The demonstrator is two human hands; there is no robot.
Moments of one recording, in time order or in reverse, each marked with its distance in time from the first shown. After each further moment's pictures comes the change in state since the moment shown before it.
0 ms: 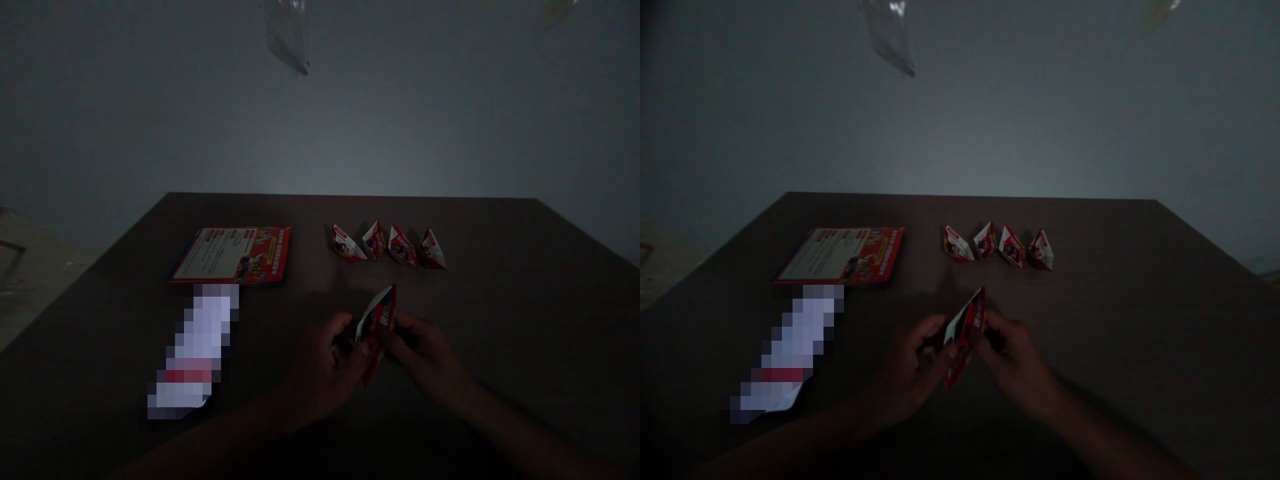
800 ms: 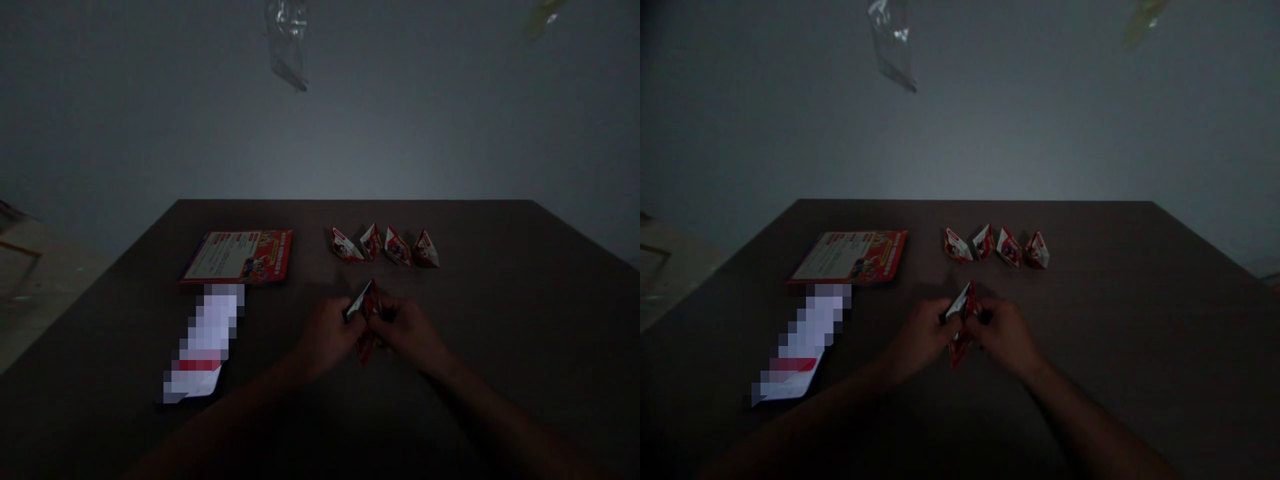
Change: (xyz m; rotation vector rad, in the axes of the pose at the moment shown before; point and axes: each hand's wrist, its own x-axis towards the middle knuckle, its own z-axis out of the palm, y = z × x) left_hand 0.035 0.001 0.001 0.272 0.030 -0.085; right_hand 0.020 -0.005 -0.002 -0.185 0.038 0.206
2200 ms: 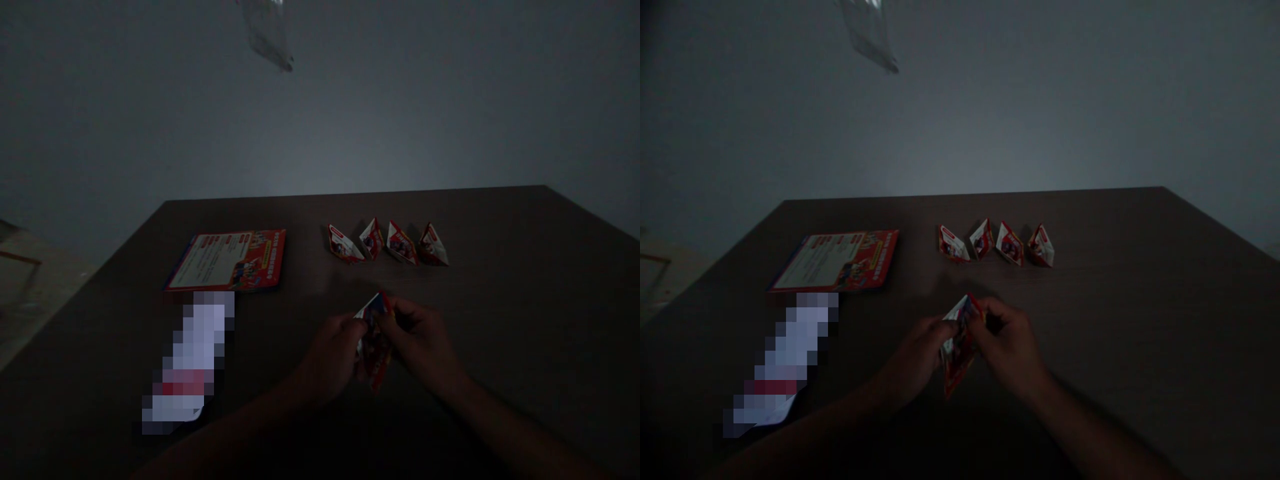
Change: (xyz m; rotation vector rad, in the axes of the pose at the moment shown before) left_hand -0.002 0.006 0.018 -0.732 -0.056 -0.384; right_hand 0.000 0.010 0.005 0.292 0.192 -0.110
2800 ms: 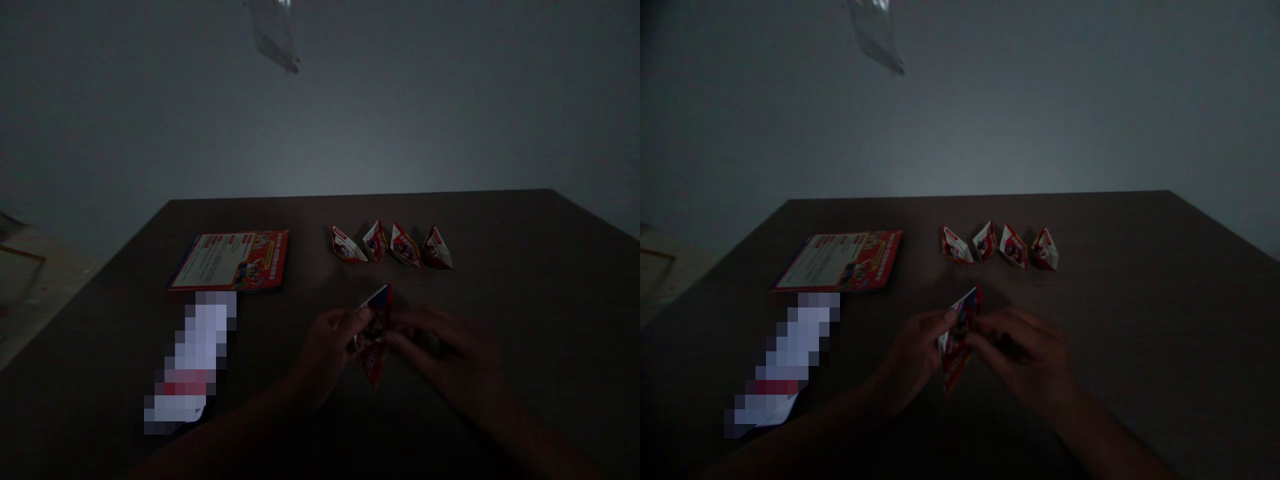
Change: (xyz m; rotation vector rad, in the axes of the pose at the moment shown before) left_hand 0.001 0.000 -0.006 -0.372 -0.078 0.054; right_hand -0.011 -0.008 -0.020 -0.406 0.086 -0.555
